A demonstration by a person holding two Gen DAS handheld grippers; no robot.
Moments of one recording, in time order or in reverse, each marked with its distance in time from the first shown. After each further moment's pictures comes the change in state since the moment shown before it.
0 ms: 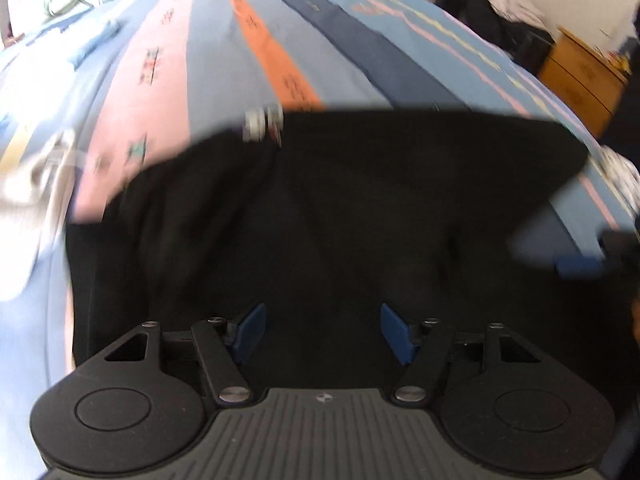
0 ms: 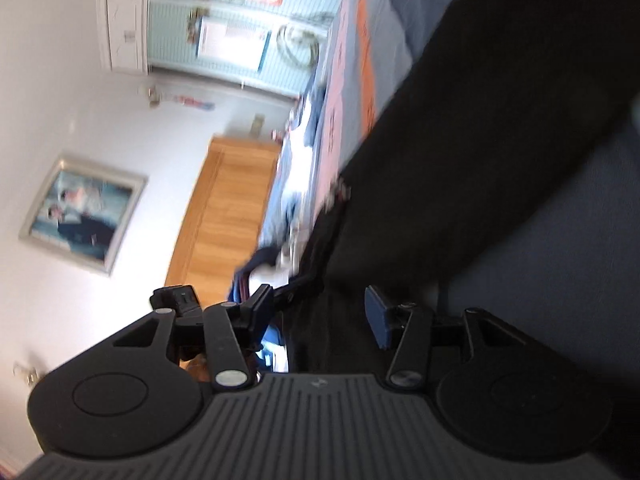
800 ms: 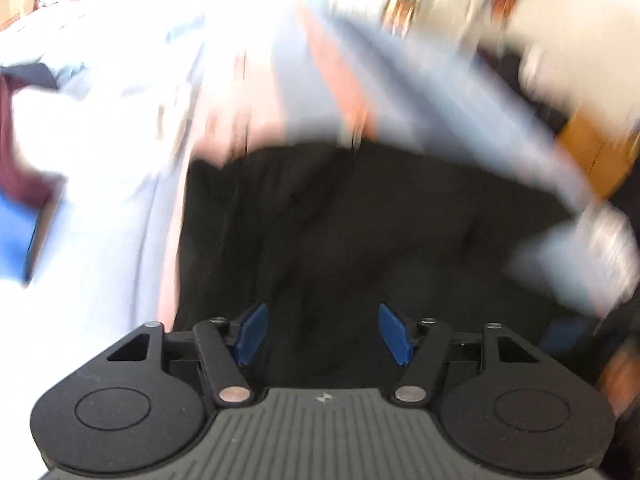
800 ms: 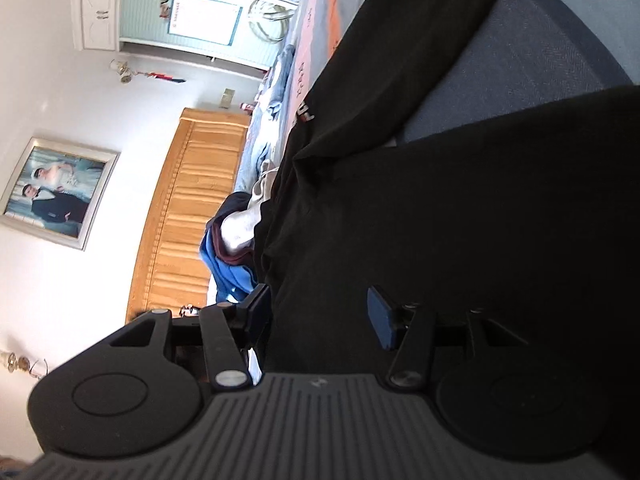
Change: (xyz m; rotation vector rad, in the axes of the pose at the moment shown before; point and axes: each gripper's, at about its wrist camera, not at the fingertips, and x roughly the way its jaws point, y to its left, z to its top) left arm -0.093 0.097 -0.059 -0.258 -0.200 -0.033; right arm -0.022 -0.002 -0.062 0.035 0.033 -0.097
